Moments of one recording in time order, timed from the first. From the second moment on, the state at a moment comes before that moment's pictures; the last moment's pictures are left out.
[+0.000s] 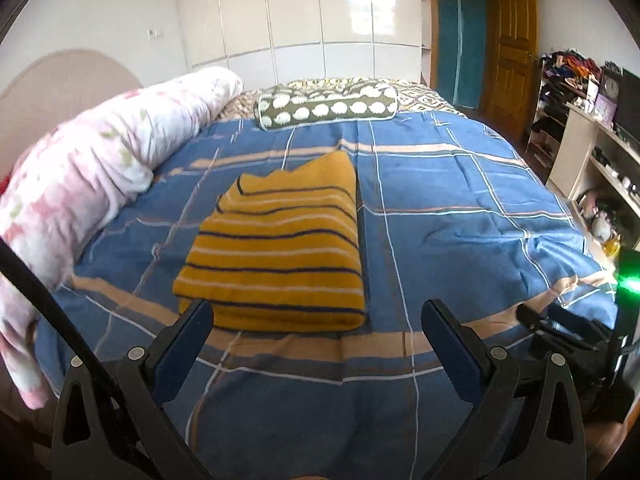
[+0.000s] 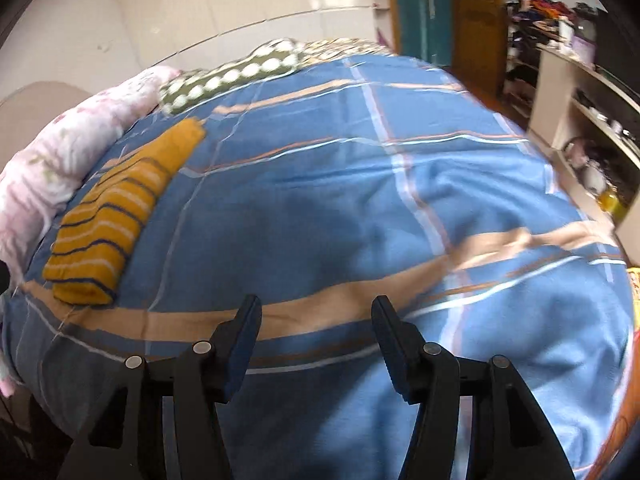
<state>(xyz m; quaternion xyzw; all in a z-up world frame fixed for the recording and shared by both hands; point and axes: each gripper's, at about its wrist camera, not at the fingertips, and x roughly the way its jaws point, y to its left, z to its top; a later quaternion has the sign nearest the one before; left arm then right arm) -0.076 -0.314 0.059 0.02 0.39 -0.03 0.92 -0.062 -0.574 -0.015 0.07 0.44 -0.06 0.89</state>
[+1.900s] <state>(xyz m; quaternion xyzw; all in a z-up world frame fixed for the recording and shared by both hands) -0.115 -0.190 0.037 -0.01 0.43 -0.04 0.90 -0.084 -0.417 0.007 -0.04 0.41 -0.04 0.91</state>
